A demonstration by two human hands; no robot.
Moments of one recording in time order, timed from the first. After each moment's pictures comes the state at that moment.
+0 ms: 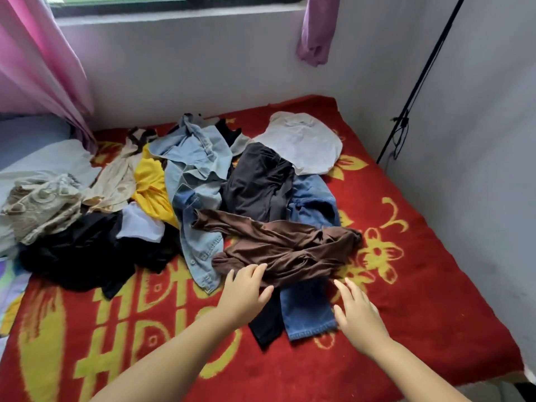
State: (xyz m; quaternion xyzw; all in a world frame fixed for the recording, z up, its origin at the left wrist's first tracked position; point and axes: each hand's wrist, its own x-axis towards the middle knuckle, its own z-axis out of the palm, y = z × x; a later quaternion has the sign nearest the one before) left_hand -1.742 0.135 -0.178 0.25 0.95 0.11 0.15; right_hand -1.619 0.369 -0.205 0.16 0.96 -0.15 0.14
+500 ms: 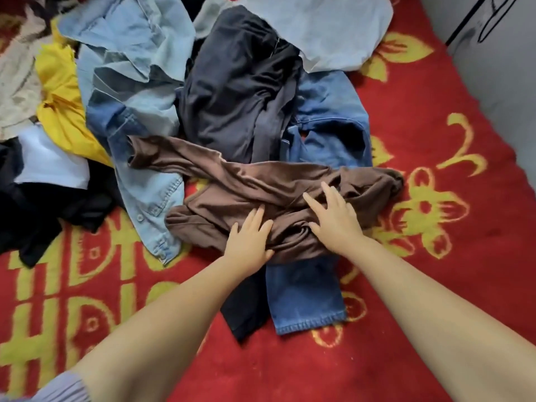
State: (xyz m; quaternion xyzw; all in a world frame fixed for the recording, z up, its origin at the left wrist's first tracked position) left_hand -1.868 0.241 -0.396 0.25 0.93 0.01 0.27; right_hand -1.840 0.449 -0.393 0.05 0.96 -0.14 0.22
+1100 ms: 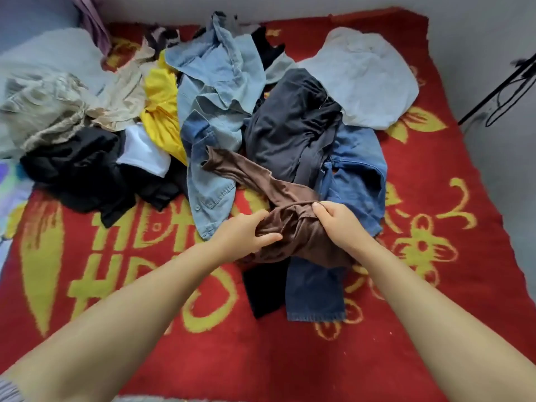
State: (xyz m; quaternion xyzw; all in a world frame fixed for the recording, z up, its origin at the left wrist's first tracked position) left_hand -1.852 0.160 -0.245 0.18 0.94 0.23 0.18; right_hand -1.841 0.384 -0.236 0.05 0.89 -0.44 0.13
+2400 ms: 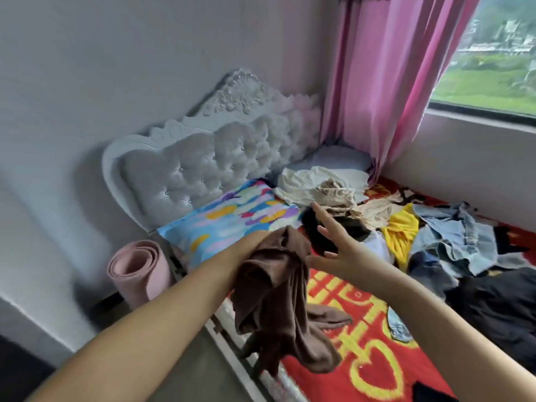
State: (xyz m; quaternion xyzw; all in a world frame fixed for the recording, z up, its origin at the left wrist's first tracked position) left_hand -1.487 -0.190 0.081 -0.32 0.60 0.73 -0.05; right_hand -1.587 -0.021 0.083 -0.48 0.71 -0.45 0.24
